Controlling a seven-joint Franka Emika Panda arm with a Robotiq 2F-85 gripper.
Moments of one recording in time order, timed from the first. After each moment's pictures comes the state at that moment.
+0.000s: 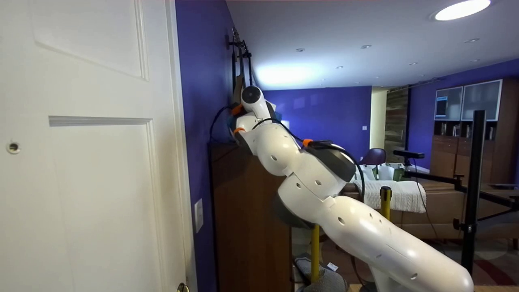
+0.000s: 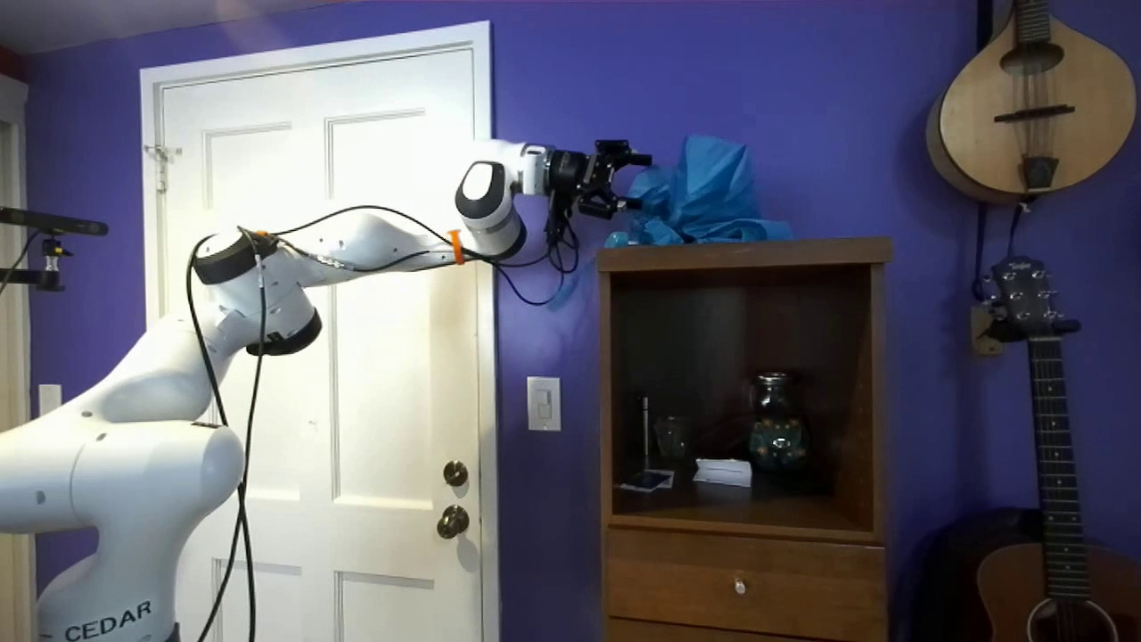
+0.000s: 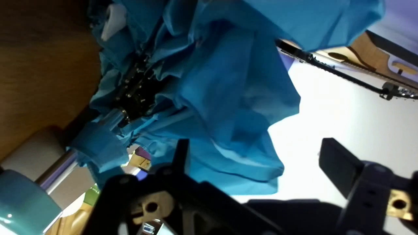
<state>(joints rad) 0.84 0.93 -1.98 -1.62 0.47 2.64 1.55</state>
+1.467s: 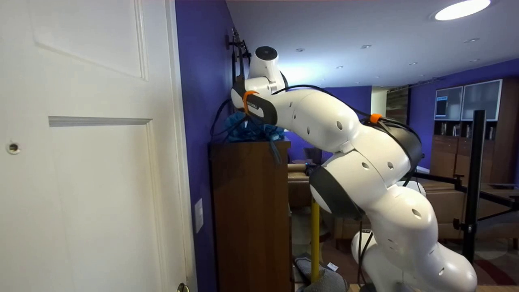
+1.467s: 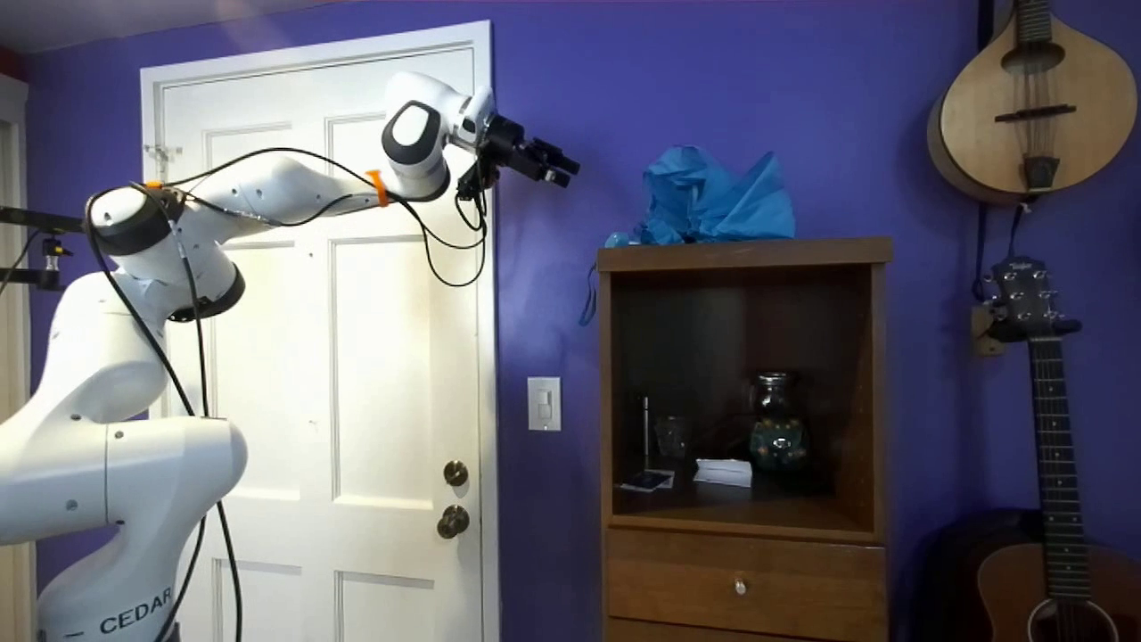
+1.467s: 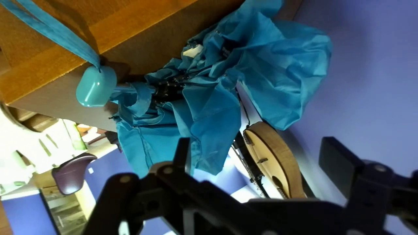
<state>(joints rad) 1.33 0.74 -2.23 -1.63 0.42 2.32 0.79</state>
